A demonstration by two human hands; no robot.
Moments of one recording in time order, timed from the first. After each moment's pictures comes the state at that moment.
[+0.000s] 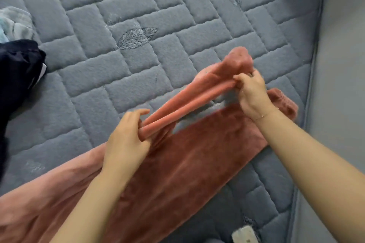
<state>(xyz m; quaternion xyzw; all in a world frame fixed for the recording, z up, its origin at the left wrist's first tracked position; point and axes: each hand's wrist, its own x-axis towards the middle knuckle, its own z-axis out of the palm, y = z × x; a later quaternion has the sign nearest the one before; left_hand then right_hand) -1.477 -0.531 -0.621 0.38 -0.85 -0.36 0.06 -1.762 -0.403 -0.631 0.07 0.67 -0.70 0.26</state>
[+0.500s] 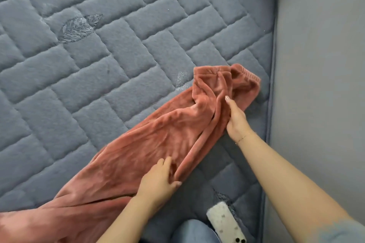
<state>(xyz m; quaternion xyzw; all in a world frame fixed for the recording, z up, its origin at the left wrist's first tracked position) -1.489 -0.358 -0.705 0.22 -0.84 -0.37 -0.34 -1.744 -0.235 -0.712 0.28 0.63 -0.65 0.32</state>
